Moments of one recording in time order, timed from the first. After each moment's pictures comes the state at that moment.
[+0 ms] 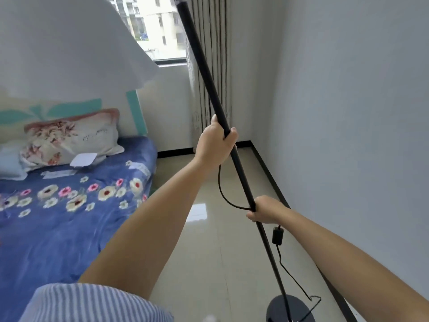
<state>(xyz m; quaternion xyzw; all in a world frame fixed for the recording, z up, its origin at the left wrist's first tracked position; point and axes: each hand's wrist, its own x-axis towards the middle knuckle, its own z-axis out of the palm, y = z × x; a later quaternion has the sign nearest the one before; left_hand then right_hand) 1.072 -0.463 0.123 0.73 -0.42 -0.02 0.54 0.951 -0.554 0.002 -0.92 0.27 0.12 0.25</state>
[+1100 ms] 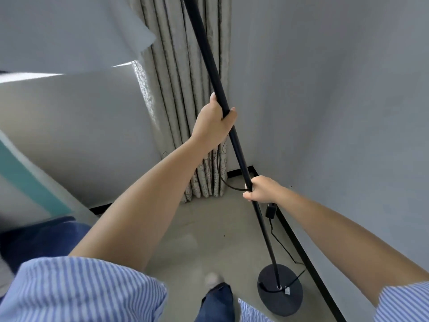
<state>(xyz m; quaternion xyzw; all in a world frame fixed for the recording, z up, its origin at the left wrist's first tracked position) 1.768 -1.083 0.098 0.75 -0.46 -0.10 0.47 1.638 -1.161 -0.034 -0.89 0.33 0.11 0.29</state>
